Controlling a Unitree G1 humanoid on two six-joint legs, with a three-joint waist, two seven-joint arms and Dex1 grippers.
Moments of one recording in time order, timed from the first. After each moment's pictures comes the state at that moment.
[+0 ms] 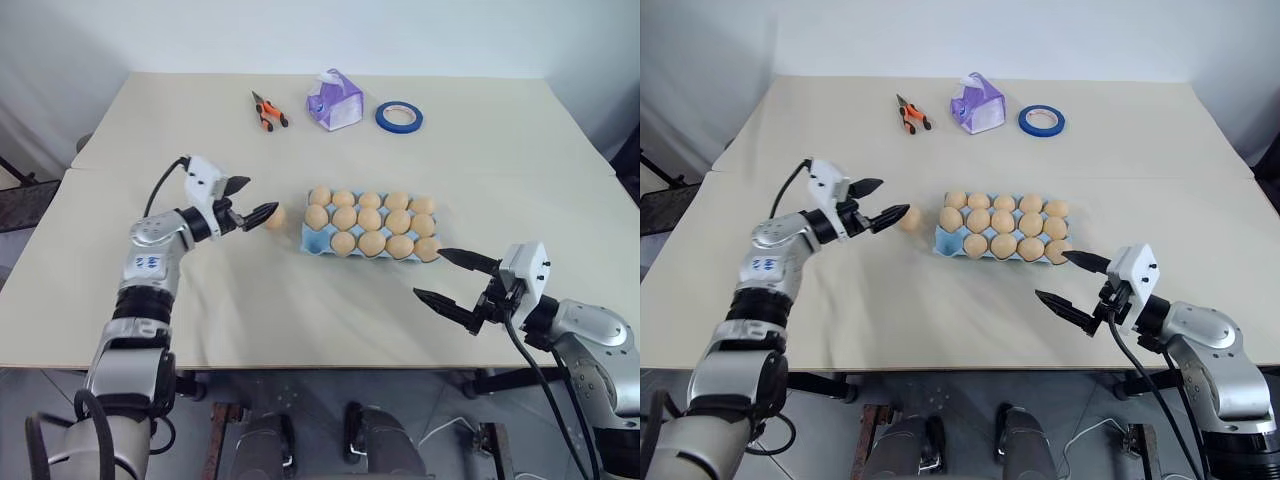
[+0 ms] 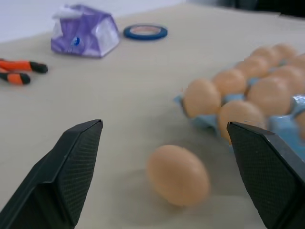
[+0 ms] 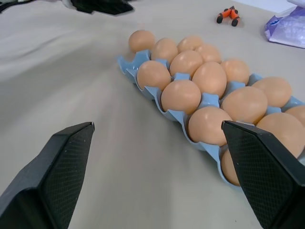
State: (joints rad) left arm -0.91 0.44 0.06 0.87 -0.16 -0.05 -0.76; right arm -0.06 -0.68 -0.20 -0.27 0.53 0.26 0.92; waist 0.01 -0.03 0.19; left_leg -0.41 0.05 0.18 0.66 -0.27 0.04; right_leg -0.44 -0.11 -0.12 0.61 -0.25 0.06
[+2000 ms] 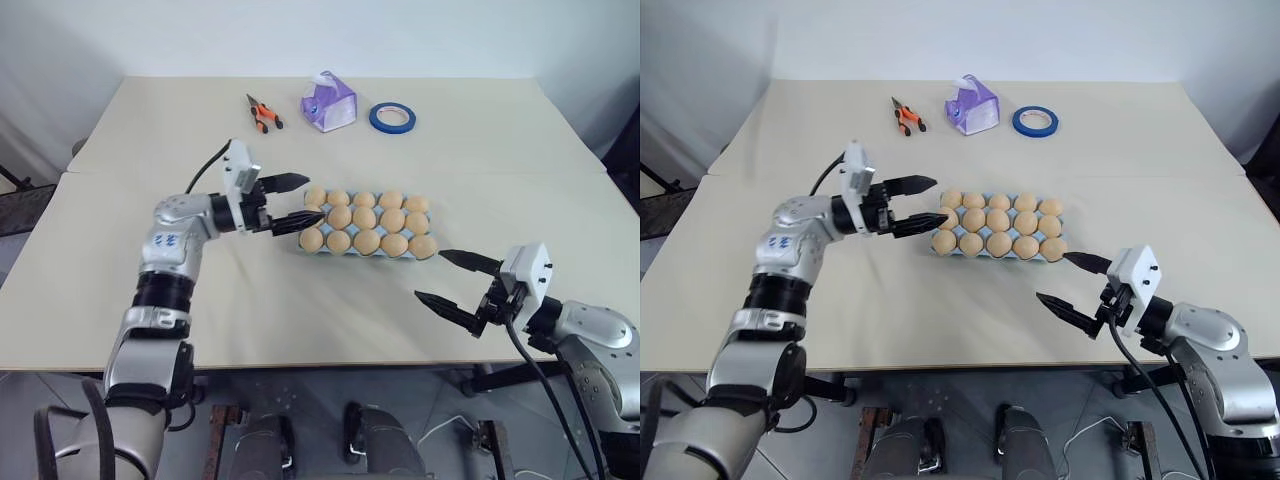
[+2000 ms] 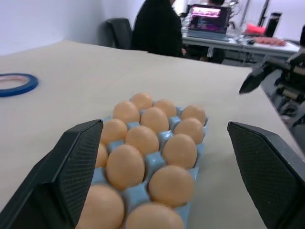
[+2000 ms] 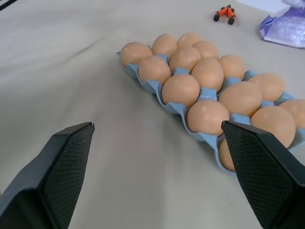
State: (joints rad) left arm -0.84 0.42 0.07 0.52 -0.31 0.19 -1.16; right arm -0.08 -0.71 -0.20 -0.27 0.53 0.26 0.94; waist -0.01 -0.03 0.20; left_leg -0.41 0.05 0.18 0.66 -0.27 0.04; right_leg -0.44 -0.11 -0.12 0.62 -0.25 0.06
